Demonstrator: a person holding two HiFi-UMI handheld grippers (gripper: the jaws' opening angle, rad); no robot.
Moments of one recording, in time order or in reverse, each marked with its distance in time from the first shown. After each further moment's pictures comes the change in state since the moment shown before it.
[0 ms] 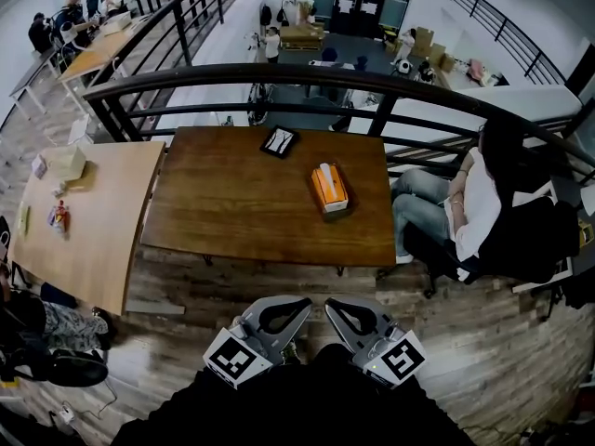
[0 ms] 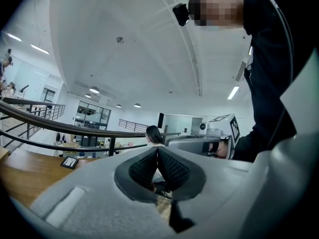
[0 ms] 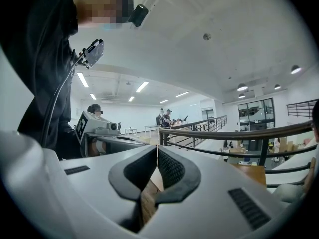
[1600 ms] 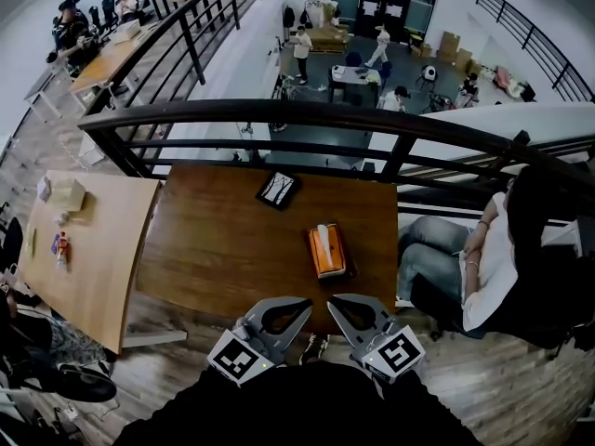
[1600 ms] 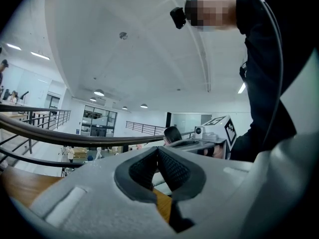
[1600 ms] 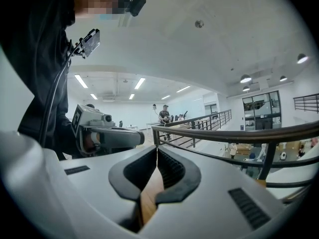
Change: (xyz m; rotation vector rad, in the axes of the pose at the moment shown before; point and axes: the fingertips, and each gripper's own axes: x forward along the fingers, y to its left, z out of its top) left arm 0.189 0.178 0.034 0.031 0.010 0.084; right arm 0.100 -0.257 -0.004 0.020 0.065 0.063
